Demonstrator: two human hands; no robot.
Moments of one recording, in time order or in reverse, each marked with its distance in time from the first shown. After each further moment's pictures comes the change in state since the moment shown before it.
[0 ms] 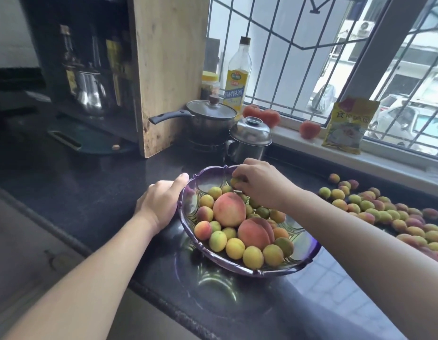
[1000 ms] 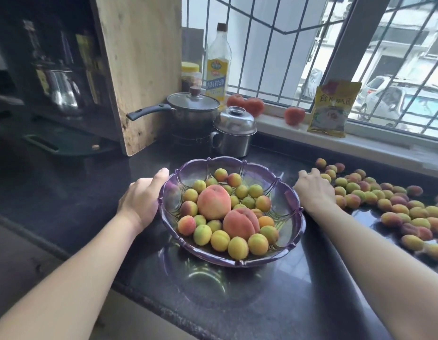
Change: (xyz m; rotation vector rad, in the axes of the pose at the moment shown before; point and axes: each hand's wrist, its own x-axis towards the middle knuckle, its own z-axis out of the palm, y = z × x) left_hand 0.001 -0.001 0.001 0.006 0.009 0.015; right_hand -0.071 0.127 0.032 -0.203 -0.003 0.853
